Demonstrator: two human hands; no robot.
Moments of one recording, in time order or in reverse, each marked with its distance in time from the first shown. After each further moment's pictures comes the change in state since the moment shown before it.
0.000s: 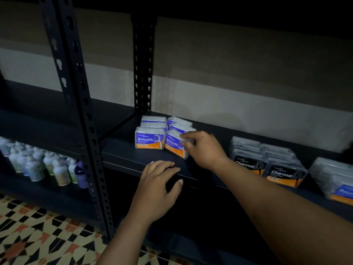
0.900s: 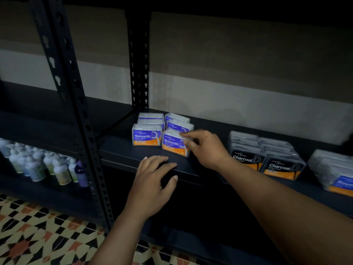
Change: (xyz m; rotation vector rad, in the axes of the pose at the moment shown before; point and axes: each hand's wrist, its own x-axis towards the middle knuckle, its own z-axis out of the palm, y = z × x) left_hand -0.002 -0.004 -0.004 0.023 -0.003 -0.009; right_hand -0.016 0.010 -0.008 0.133 0.013 -0.118
